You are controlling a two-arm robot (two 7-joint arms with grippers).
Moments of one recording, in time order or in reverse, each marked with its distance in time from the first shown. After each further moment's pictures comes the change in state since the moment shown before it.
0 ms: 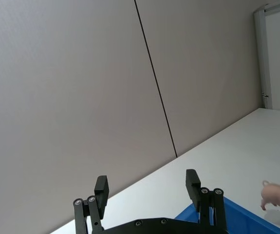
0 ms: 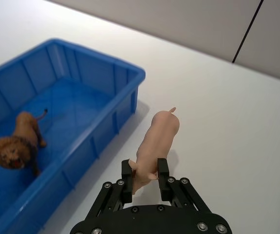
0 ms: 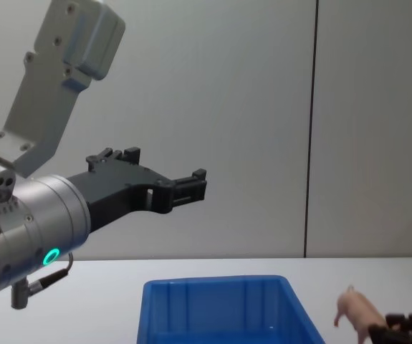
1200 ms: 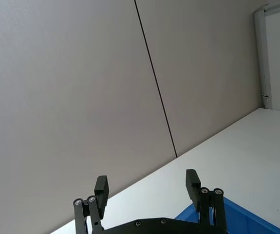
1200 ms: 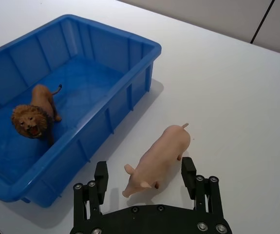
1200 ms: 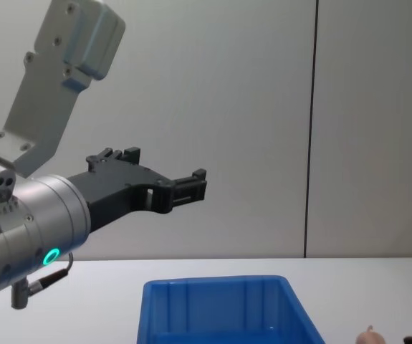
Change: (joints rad) left arm 0.000 0.000 0.000 0.000 0.000 0.000 0.000; right arm -0.046 0.023 0.006 -0.019 -0.001 0.013 0.047
